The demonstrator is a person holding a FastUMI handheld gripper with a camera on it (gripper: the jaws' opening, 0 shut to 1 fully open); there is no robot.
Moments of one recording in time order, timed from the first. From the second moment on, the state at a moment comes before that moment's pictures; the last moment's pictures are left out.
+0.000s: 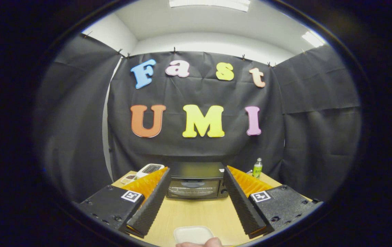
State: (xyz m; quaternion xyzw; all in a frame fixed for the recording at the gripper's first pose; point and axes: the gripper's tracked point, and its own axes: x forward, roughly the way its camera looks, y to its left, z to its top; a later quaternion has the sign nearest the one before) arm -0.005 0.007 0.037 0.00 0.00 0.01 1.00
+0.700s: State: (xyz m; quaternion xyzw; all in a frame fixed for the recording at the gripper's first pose) arm -0.051 0.041 0.028 0.00 -0.01 0.04 1.00
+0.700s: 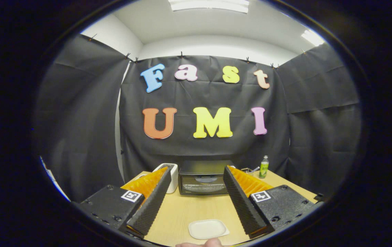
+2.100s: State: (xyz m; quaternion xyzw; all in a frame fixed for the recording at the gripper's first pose) arm -0.031 0.038 0.016 0.00 -0.01 0.02 1.00
